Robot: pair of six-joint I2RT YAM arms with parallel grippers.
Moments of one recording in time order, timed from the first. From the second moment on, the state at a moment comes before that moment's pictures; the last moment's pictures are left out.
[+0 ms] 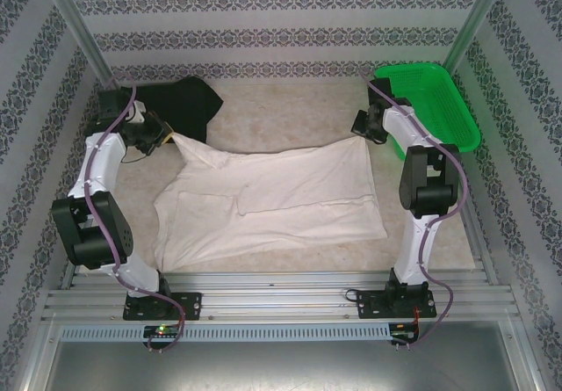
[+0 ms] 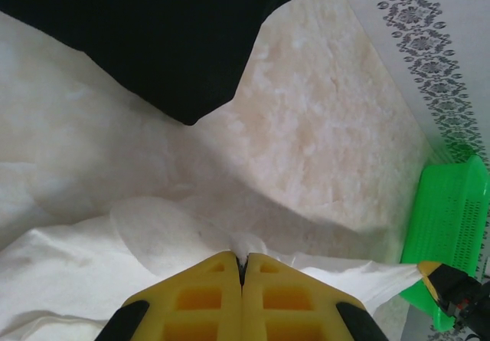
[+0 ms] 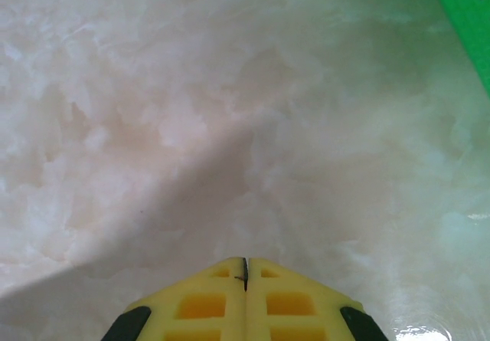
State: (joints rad) left arm 0.26 1.63 1.39 -0.68 0.54 -0.61; right arm 0.04 2.07 1.69 -0.73 -0.03 0.45
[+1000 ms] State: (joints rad) left arm 0.34 1.54 1.52 -0.83 0.59 -0.47; right arm 0.00 1.95 1.62 -0.72 -0.05 0.41
